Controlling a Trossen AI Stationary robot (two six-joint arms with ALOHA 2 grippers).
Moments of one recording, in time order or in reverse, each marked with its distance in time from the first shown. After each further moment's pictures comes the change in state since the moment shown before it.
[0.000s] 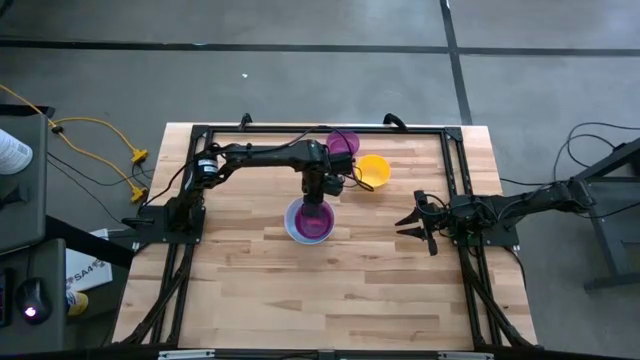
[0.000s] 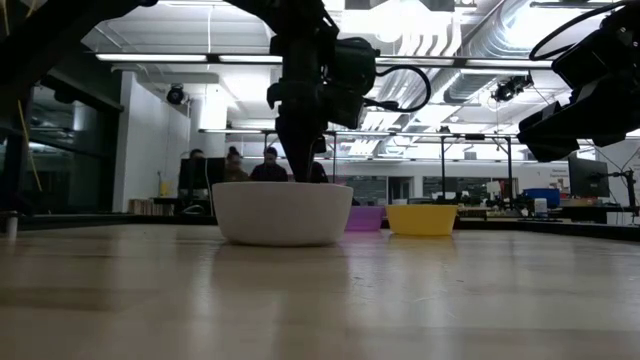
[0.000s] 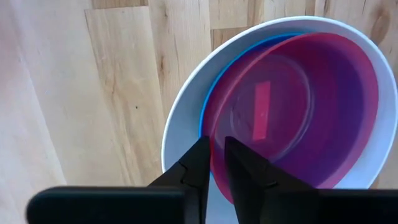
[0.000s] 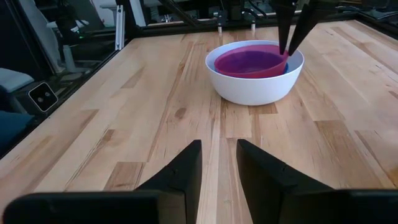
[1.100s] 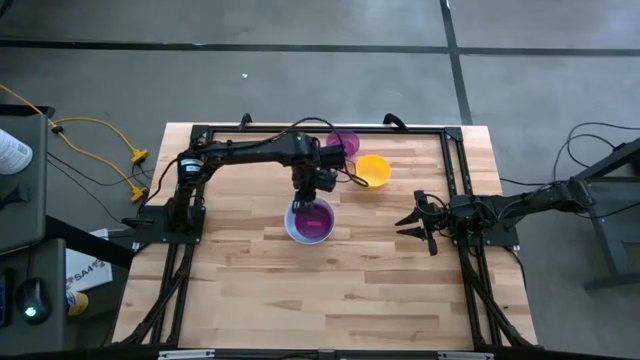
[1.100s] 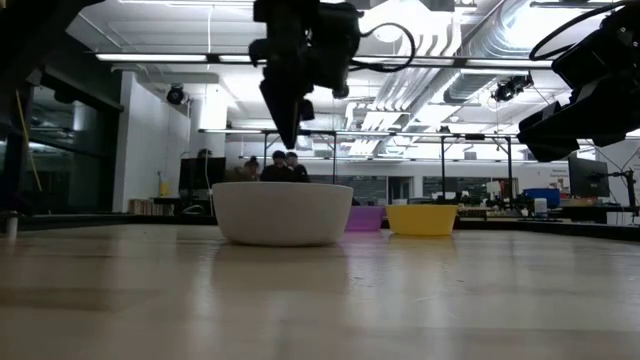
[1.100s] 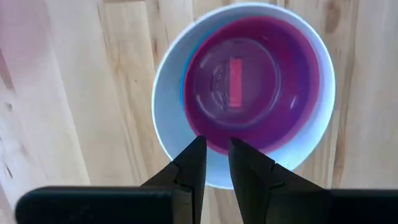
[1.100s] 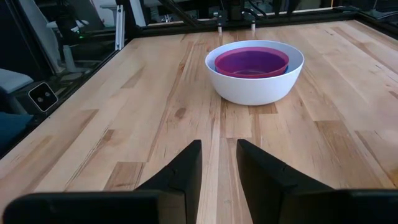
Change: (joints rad) left arm -0.013 -0.136 -0.014 -0.086 -0.006 -0.011; right arm 0.000 0.000 0.000 0.000 0.000 0.000
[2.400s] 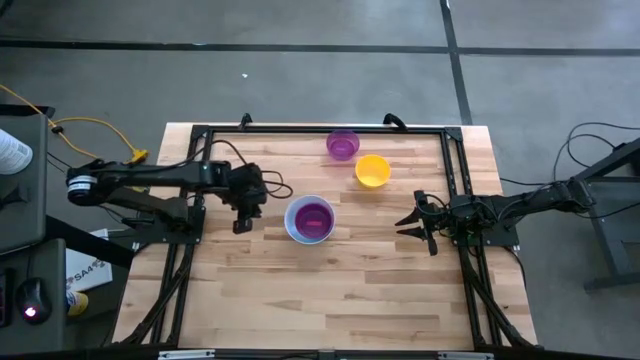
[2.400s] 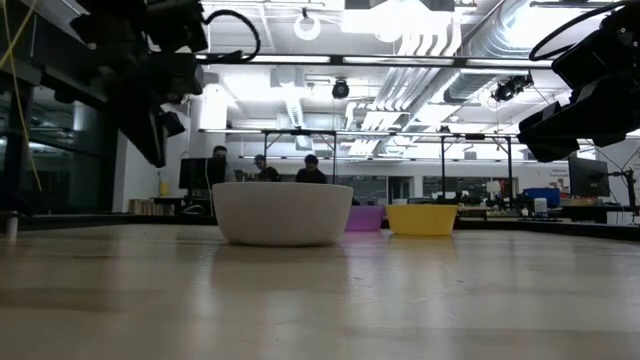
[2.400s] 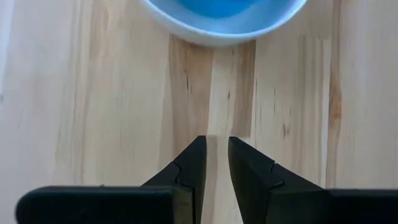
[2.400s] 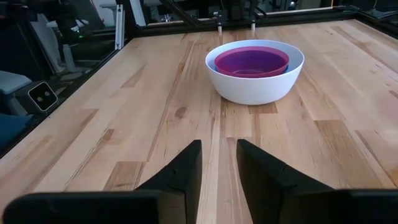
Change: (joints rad) left arm -0.006 -0.894 -1.138 0.590 0.034 -0.225; right arm 0.000 0.000 0.000 -0.002 0.000 0.000
